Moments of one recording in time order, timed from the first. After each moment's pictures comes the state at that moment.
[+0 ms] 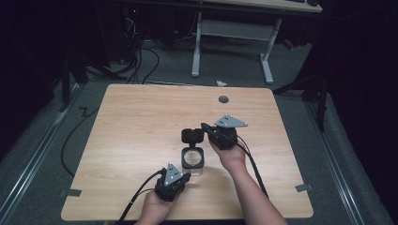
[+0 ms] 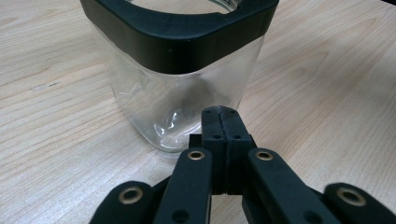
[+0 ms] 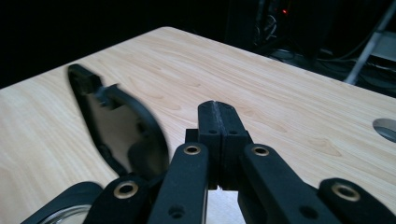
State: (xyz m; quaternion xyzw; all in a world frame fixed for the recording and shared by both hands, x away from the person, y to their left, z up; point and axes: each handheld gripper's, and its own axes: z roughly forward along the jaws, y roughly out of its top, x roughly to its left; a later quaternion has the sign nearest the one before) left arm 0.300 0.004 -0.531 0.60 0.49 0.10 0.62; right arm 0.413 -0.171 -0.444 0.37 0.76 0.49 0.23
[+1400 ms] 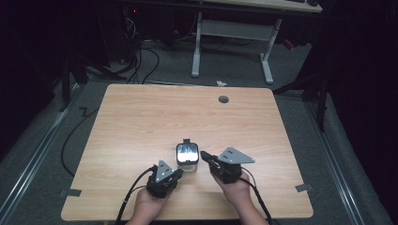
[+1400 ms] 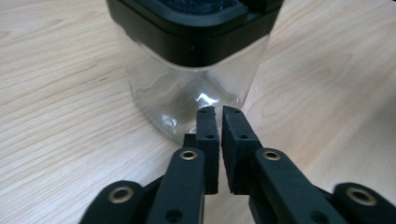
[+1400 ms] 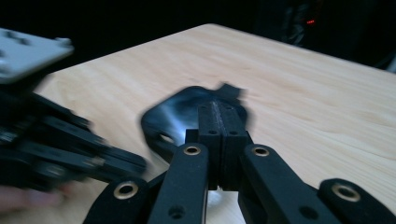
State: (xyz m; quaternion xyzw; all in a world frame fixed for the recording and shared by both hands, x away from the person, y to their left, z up) left arm 0.305 0.036 -0.527 0.60 0.49 0.12 0.62; right arm 0.320 -0.181 -0.465 0.34 0.75 0.51 0.23
